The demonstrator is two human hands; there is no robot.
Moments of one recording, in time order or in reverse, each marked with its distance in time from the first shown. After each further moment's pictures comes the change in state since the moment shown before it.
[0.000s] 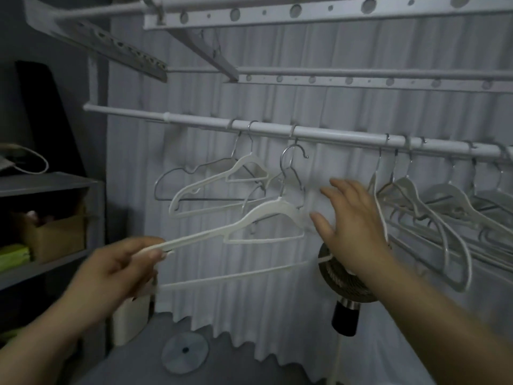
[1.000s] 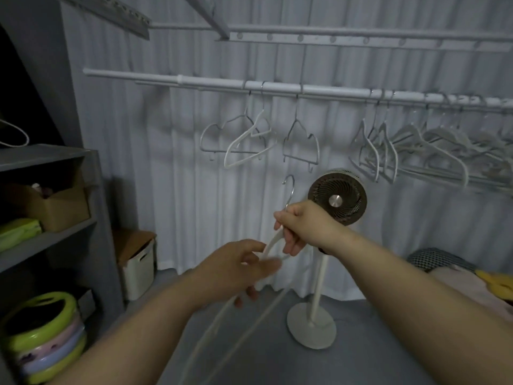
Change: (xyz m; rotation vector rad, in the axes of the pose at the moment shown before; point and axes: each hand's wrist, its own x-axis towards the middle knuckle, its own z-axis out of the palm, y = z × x) left_hand -0.093 0.028 -0.055 0.037 -0.807 -0.349; right_hand -0.094 -0.188 -0.023 0.812 -0.654 0.628
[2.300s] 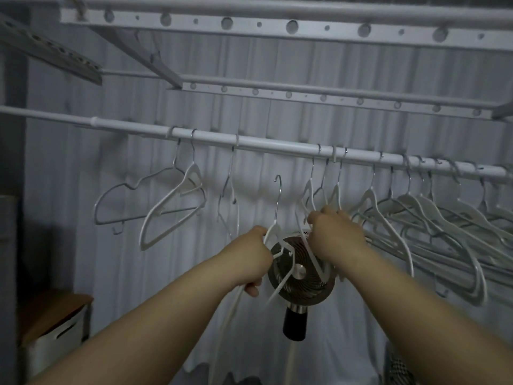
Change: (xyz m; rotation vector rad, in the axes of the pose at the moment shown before) left_hand 0.263 0.125 0.072 0.117 0.192 -0.039; right_hand 0.113 0.046 -0.228 -1.115 0.404 0.076
